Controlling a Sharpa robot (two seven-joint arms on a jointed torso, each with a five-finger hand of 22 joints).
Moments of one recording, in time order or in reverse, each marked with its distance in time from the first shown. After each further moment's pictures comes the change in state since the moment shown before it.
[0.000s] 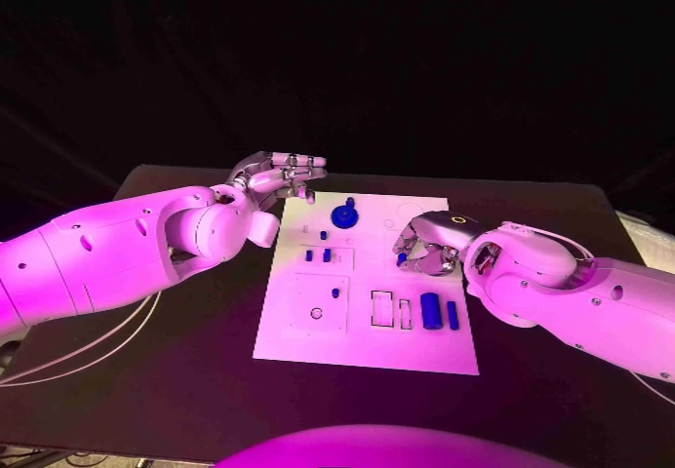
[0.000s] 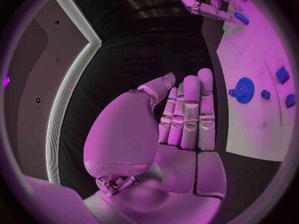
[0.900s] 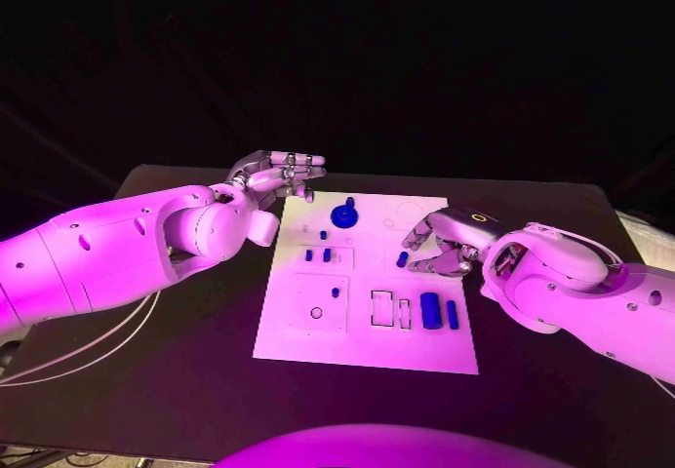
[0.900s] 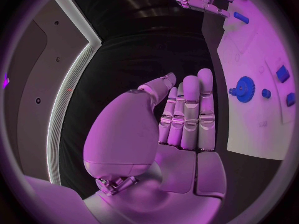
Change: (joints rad) left arm 0.000 -0.006 0.002 0.006 0.001 -0.011 0.001; left_hand 0.004 -0.004 0.013 -0.004 0.000 0.007 0.000 0.000 0.000 0.007 0.000 -0.008 0.000 0.004 -0.004 0.000 0.003 0.000 0.000 0.000 0.004 0.006; right arm 0.002 -0.086 0.007 0.072 0.048 -0.054 0.033; right_hand -0.064 -0.065 -0.019 -0.007 0.082 -0.030 0.004 0.000 -0.001 -0.049 0.014 -0.029 0.000 0.003 0.003 -0.021 -0.018 0.000 -0.023 0.005 -0.031 -0.052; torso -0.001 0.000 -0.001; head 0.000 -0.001
